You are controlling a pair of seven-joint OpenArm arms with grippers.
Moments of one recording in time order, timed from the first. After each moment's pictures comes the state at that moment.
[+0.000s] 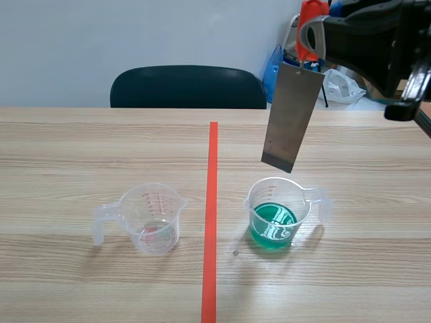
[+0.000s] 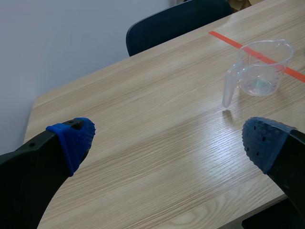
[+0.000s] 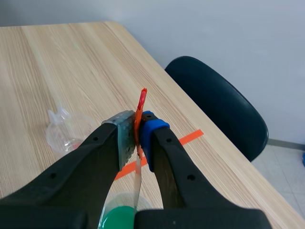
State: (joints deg) left arm 80.4 -42.7 -29.3 79.3 -17.0 -18.6 -75.1; right arm -11.8 50.0 3.0 123.0 42.2 33.8 -11.8
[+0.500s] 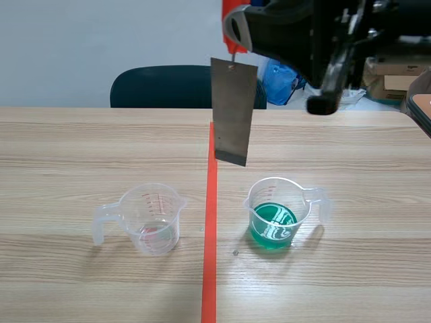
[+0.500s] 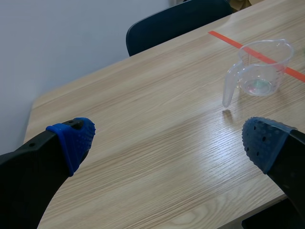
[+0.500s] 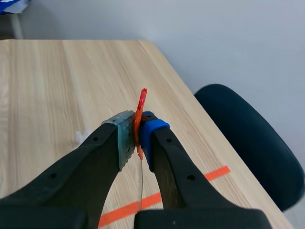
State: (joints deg) left arm 80.4 -42.7 -29.3 79.3 -17.0 -18.6 -75.1; right arm 5.1 44.9 -15.7 123.0 40.8 32.8 -16.7
